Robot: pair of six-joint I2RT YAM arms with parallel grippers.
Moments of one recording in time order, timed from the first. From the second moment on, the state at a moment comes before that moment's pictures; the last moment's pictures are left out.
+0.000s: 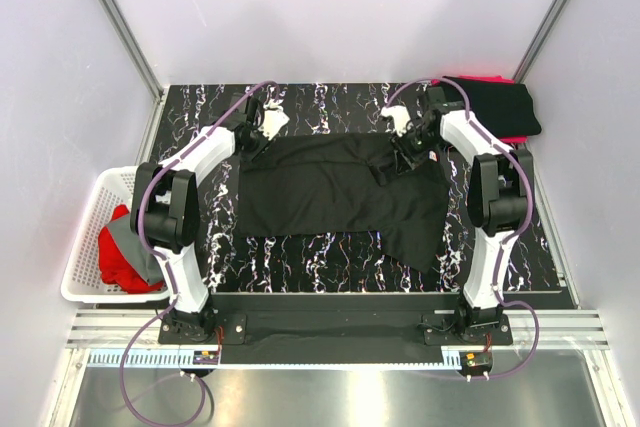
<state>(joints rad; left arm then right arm) -0.24 1.88 1.43 -0.55 0.00 0.58 0.16 2.03 1.61 -0.85 -0.45 -0.59</state>
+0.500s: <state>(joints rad) -0.24 1.88 1.42 -0.55 -0.01 0.58 0.10 2.18 1.73 -0.79 -0.38 -0.55</state>
